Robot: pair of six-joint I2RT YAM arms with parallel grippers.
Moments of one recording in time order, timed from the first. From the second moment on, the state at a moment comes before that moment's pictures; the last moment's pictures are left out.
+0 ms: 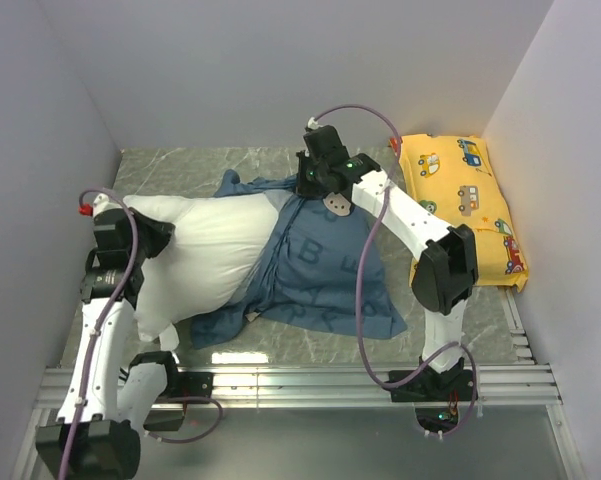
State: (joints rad) left arm 0.07 0.83 0.80 -0.41 0.00 -0.78; right arm 0.58 1.94 1.86 -0.65 0.04 0.49
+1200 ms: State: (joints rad) left arm 0.19 1.08 0.85 -0.36 -0.06 -0.70; right arm 1.32 1.62 1.17 -0.27 0.51 0.52
